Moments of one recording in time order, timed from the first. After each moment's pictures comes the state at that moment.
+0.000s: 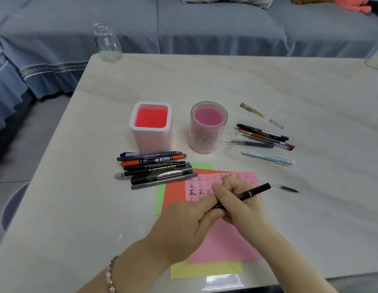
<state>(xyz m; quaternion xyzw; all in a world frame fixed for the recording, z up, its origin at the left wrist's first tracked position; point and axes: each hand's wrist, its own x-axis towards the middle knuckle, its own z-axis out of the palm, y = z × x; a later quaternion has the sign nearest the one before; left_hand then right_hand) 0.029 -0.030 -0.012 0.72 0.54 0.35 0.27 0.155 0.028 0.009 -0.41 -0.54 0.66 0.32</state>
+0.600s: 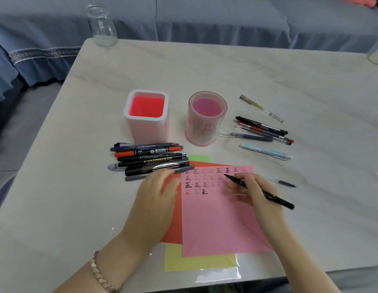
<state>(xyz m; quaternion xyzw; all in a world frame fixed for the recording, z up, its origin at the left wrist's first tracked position) 0.001 -0.029 -0.064 0.68 0.67 0.30 -0.01 0.195 0.043 -0.023 -0.54 -0.51 0.56 0.37</state>
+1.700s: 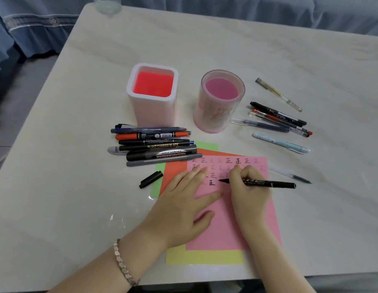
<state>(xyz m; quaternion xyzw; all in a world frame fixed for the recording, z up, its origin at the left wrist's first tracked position) 0.026 -0.032 -0.074 0.76 0.60 0.20 0.16 0.155 0.042 -0.068 -0.58 -0.58 0.34 0.46</state>
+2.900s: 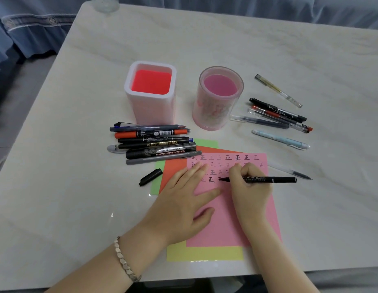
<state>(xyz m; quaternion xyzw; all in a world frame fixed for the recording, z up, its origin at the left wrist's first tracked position) 0.025 -0.030 -0.077 0.76 0.60 0.20 0.16 0.158 0.046 -0.073 -0.58 -0.59 0.33 0.46</state>
